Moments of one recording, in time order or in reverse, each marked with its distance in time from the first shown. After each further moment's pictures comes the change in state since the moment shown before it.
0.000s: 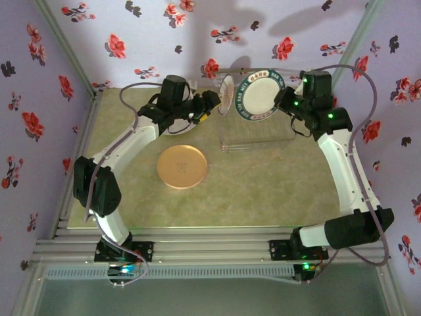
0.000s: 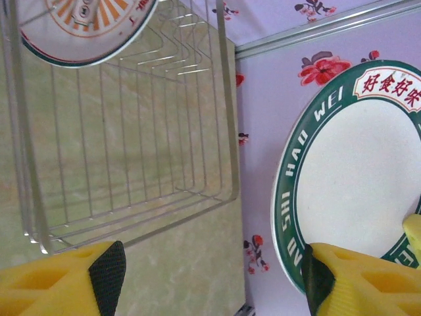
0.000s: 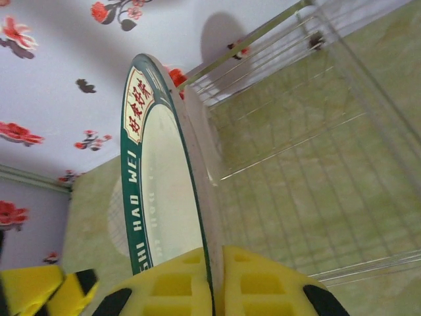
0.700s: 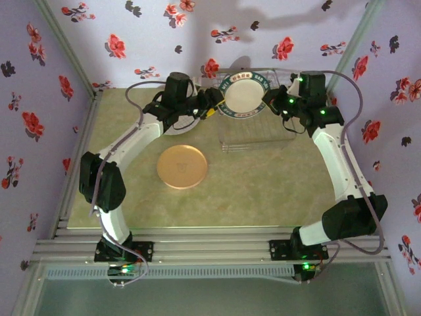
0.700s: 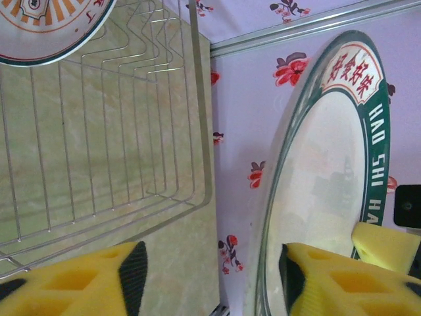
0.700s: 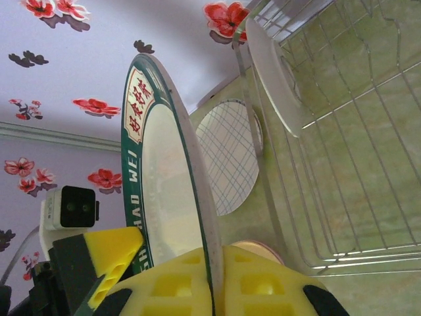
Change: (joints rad) left arm -0.006 0.055 0.050 0.066 0.039 -0.062; right arm -0.018 0.067 -0.055 0.132 -0.291 0.209
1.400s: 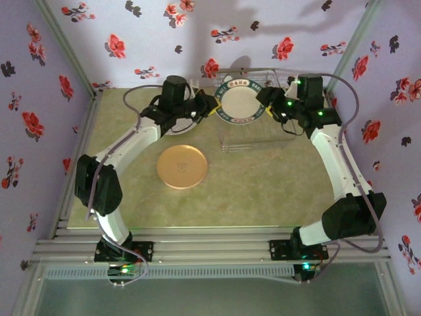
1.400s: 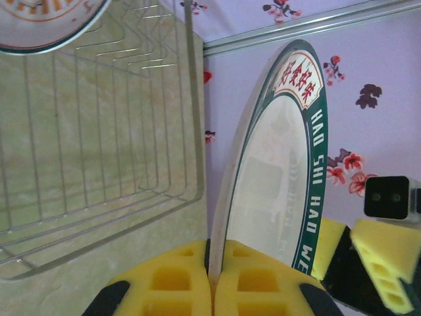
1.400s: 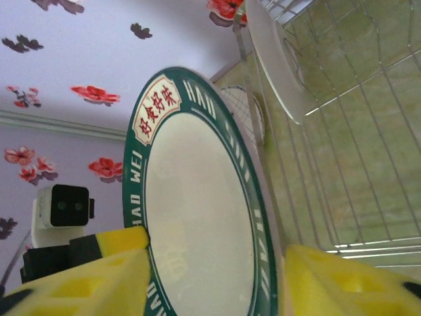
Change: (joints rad) left arm 0.017 -0.058 -0.100 0.065 0.013 -0.041; right arm -0.001 0.002 -0.042 0.013 -0.033 -0.026
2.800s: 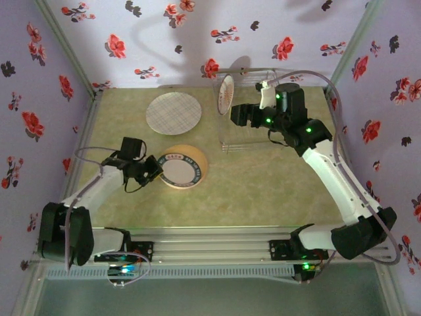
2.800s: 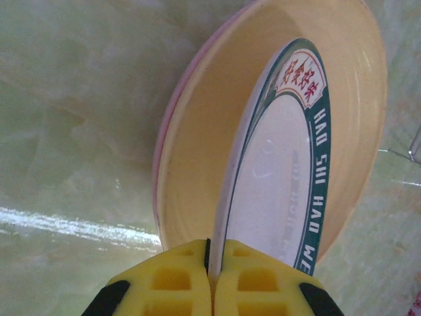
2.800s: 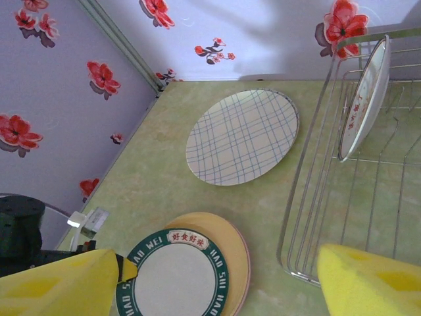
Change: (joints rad) left arm 0.299 -0.480 -0.834 -0.307 -0.183 0.263; right arm 0.286 -0.133 -0.052 0.035 0.183 -0.481
